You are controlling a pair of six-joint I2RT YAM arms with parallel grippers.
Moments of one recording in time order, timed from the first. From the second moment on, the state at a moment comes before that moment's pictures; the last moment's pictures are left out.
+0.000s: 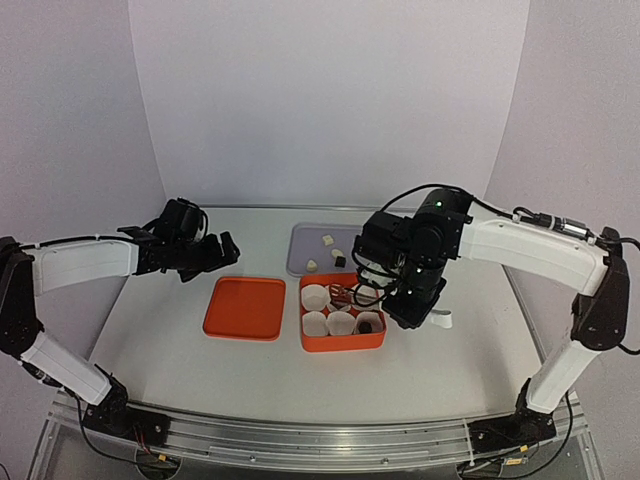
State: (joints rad) left arm -0.52 1.42 0.93 -0.26 -0.11 -0.71; right arm 1.03 1.69 1.59 -1.43 0.19 0.14
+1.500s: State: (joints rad) left arm -0.52 1.33 0.82 -0.26 -0.15 -0.76; right arm 1.04 1.81 1.56 -1.42 0.15 0.20
